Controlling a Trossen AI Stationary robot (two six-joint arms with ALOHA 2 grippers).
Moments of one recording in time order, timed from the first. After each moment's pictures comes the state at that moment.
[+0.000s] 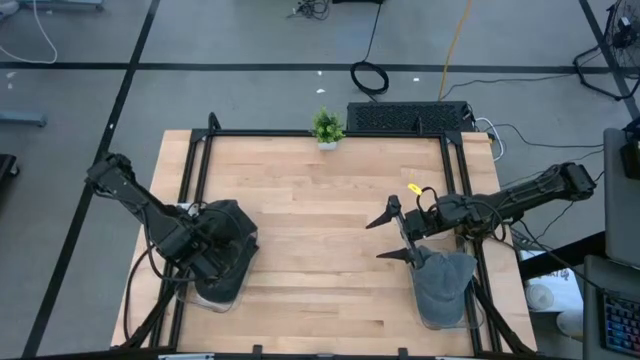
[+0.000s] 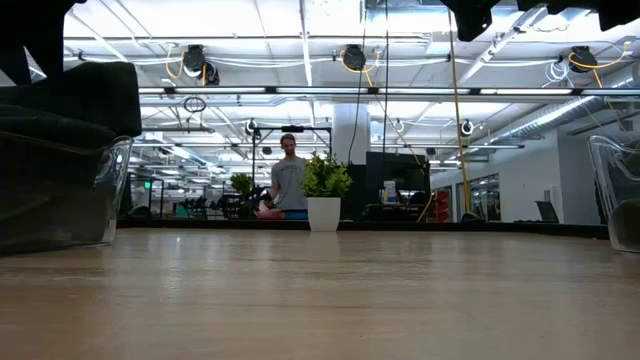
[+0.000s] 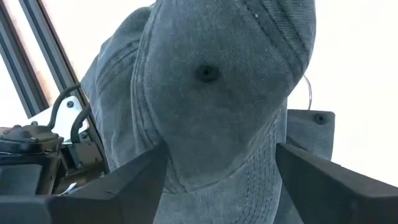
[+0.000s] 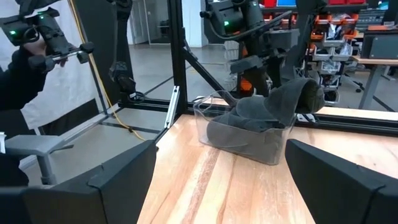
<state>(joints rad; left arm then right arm) -0.68 1.32 1.15 -1.57 -0.36 -1.81 0.25 0.94 0.51 0.38 -0.06 0.04</state>
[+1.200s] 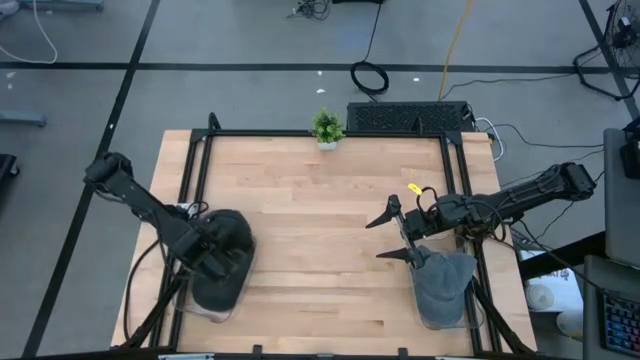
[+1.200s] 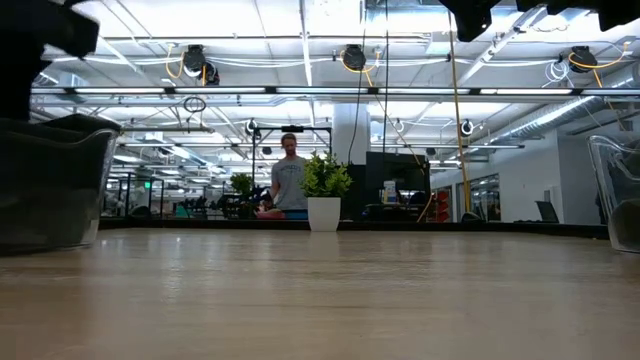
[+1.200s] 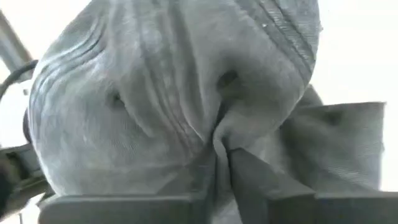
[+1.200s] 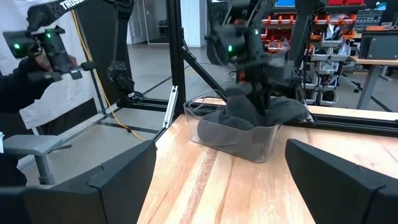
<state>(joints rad) -0.65 1.30 0.90 -1.25 -0.26 -1.65 0.25 0.94 0.51 0.38 -0.05 0.04</state>
